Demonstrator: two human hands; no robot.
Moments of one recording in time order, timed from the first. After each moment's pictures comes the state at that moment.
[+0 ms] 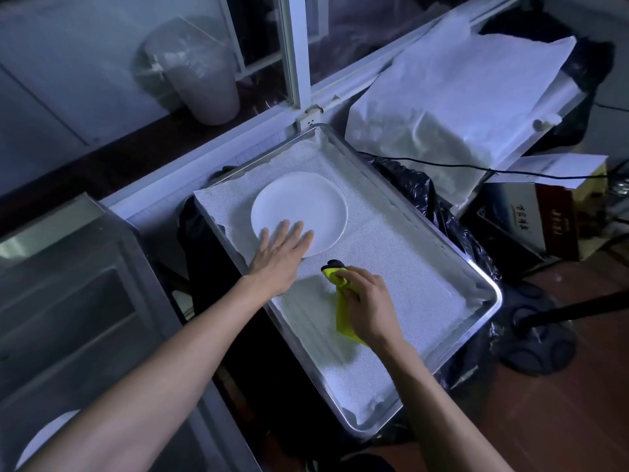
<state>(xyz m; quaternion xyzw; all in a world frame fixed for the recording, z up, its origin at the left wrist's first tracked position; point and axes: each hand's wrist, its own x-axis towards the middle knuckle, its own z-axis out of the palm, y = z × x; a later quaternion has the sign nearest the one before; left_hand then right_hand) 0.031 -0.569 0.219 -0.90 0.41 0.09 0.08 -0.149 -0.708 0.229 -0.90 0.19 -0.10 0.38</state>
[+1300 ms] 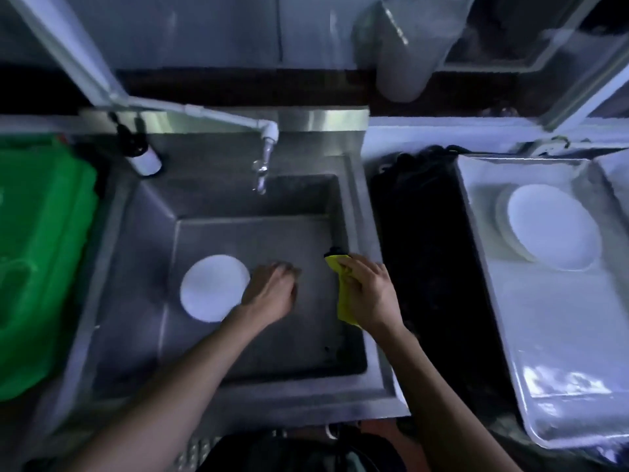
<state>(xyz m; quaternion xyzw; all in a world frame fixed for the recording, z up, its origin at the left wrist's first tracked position) -0.113 -0.109 0.202 -0.98 0.15 0.07 -0.12 -0.118 -0.332 0.238 -0.92 -0.13 -0.06 0.37</state>
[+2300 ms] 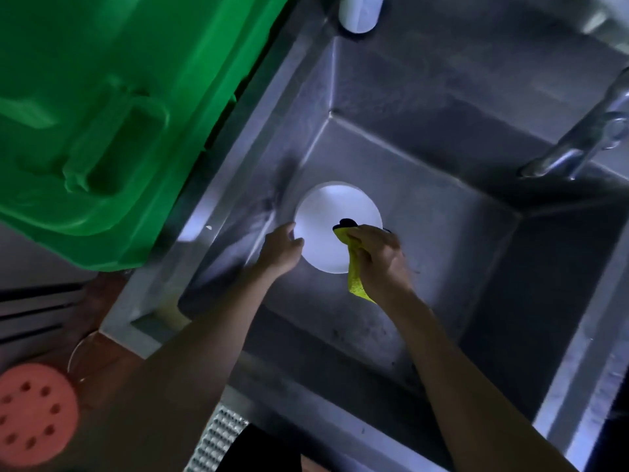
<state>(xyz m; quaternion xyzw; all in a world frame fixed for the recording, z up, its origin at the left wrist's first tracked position) -0.168 0.130 -0.001 -0.76 -0.45 0.17 -0.44 -0.062 -0.051 0.079 -0.86 -0.32 0.24 0.31</state>
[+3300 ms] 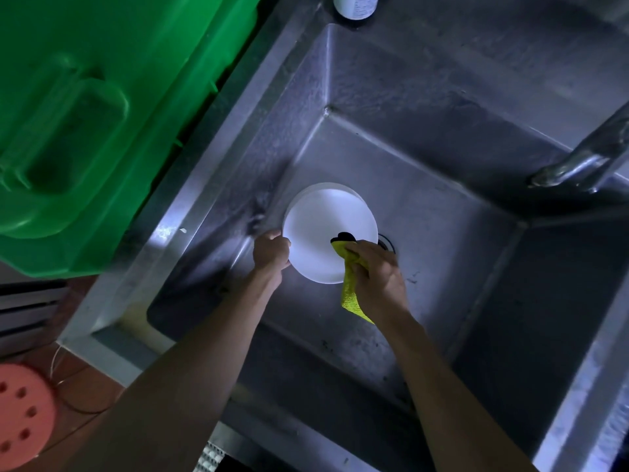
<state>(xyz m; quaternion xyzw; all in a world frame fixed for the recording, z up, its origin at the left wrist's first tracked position) -0.147 0.114 -0.046 -0.45 -0.68 -0.01 -0.58 -0.059 -0.070 0.042 -0.86 -0.26 0.27 0.35</state>
